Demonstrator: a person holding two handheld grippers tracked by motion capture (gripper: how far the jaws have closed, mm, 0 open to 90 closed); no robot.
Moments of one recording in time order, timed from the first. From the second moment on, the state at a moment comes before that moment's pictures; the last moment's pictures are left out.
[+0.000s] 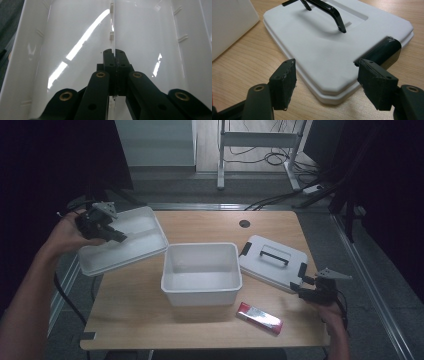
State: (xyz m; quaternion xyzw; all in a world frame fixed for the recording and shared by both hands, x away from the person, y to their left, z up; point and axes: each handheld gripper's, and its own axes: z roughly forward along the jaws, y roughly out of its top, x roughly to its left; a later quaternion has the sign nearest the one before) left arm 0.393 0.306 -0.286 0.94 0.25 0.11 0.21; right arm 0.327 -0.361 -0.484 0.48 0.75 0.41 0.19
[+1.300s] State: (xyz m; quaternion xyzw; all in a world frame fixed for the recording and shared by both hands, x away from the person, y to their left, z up) left arm 0.409 0.320 -0.458 0.93 0.30 0.01 0.20; right arm 0.328 -0.360 -0.486 0.48 0.76 0.40 0.19
